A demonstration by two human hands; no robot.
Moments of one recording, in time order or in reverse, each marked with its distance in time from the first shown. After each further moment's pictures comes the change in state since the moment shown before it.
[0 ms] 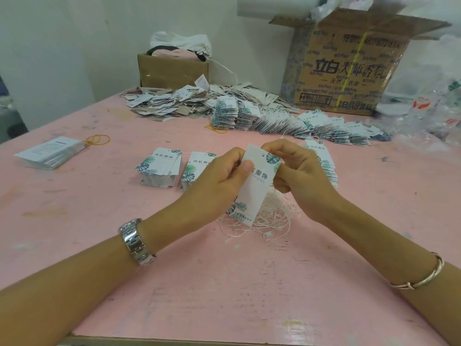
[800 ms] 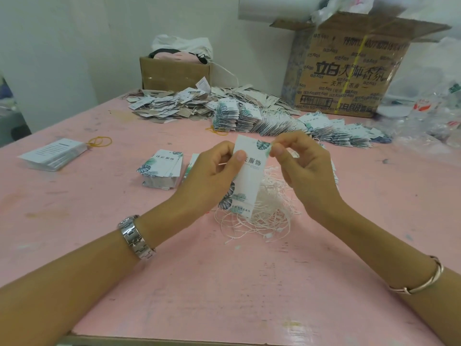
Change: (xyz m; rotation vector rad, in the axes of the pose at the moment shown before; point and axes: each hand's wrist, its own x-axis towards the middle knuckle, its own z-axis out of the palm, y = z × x) left_hand 0.006 -0.003 -0.007 -0.072 0.165 -0.005; right_hand 0.000 -0.003 -0.002 -0.162 0.207 -0.160
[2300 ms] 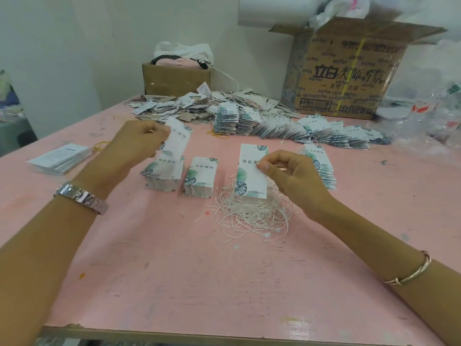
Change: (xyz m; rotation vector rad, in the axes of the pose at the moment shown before) left_hand 0.044 -0.010 -0.116 0.388 0.291 -0.298; right_hand 0.002 0.010 -0.002 -0.082 -0.099 0.180
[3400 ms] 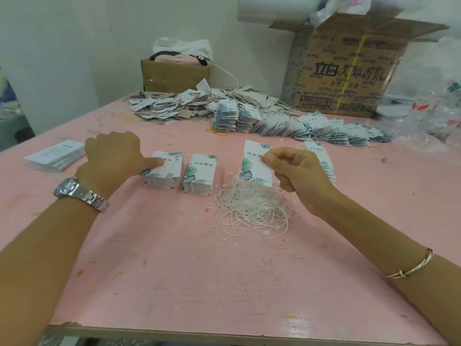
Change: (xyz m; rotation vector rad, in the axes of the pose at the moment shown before) left_hand 0.004 -0.023 -0.008 1.103 0.097 -0.075; right_hand 0.006 0.003 -0.007 0.209 0.003 0.201
